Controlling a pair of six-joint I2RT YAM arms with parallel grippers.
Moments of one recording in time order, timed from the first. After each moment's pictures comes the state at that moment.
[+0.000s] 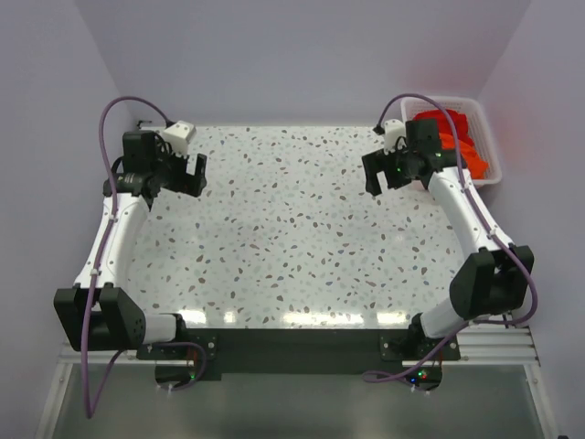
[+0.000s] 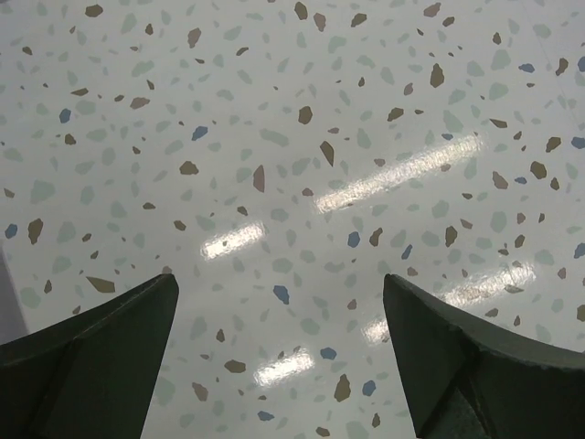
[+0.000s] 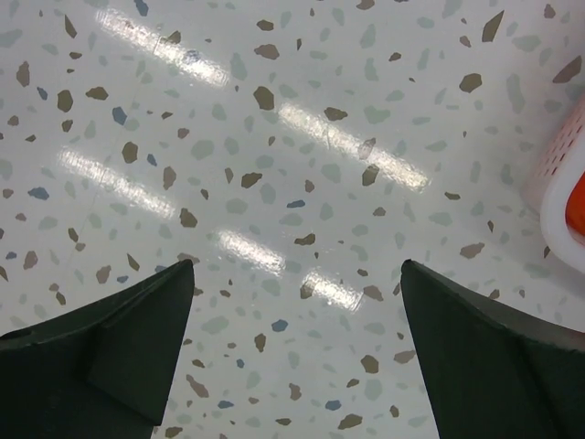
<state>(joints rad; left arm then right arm) 0.04 1.32 1.23 -0.59 0.28 0.26 0.14 1.54 1.43 -0.77 -0.21 -0.22</state>
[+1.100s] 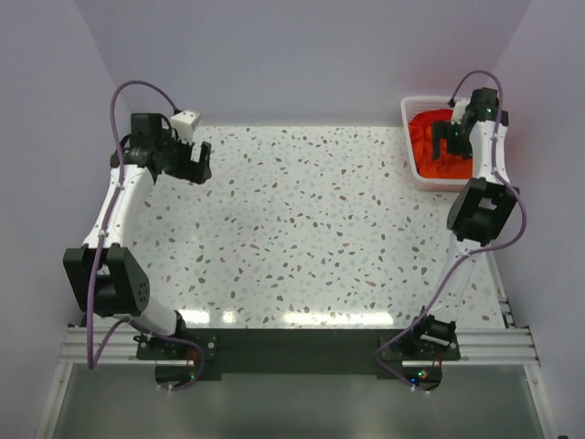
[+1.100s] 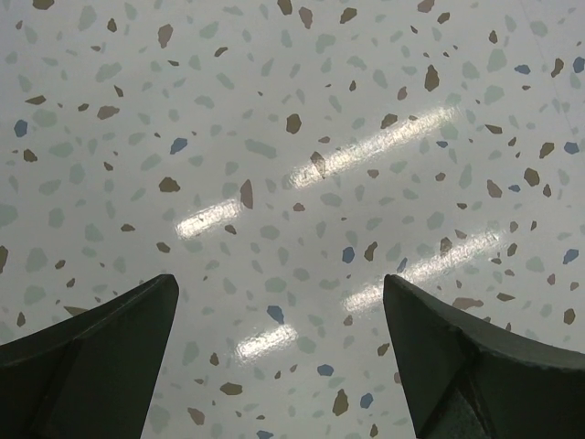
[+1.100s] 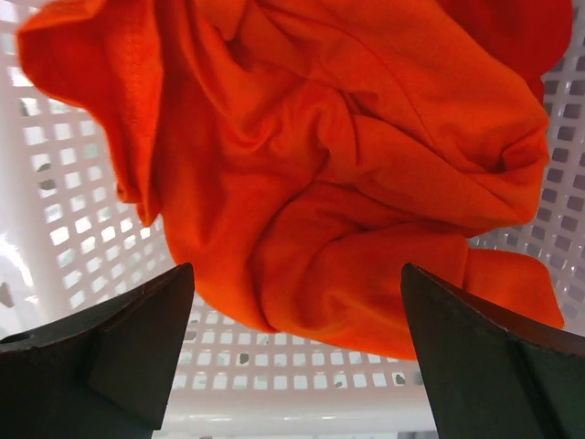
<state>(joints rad) 0.04 1.54 1.43 -0.68 0.32 0.27 -0.29 2.32 2.31 -1.02 -0.08 -0.26</state>
